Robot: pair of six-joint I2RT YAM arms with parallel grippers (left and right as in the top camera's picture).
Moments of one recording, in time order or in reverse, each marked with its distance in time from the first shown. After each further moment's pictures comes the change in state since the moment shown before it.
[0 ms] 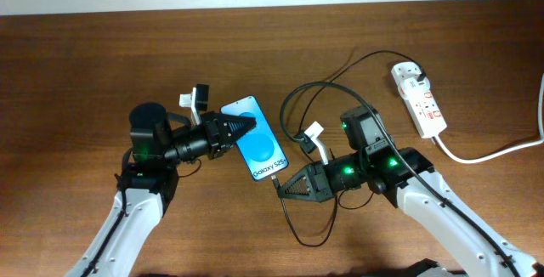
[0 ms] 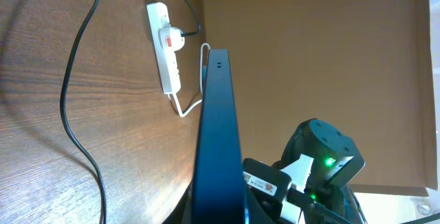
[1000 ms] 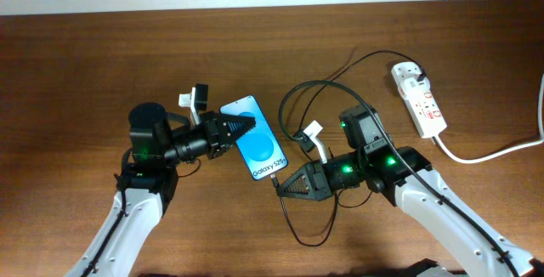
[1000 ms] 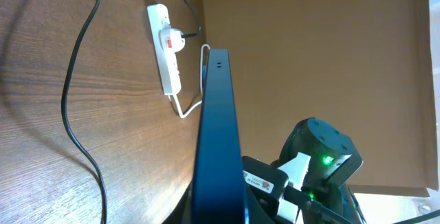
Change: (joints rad) left arm 0.000 0.000 0.000 0.000 0.000 0.003; right arm 0.000 0.016 0.000 0.017 0.000 0.000
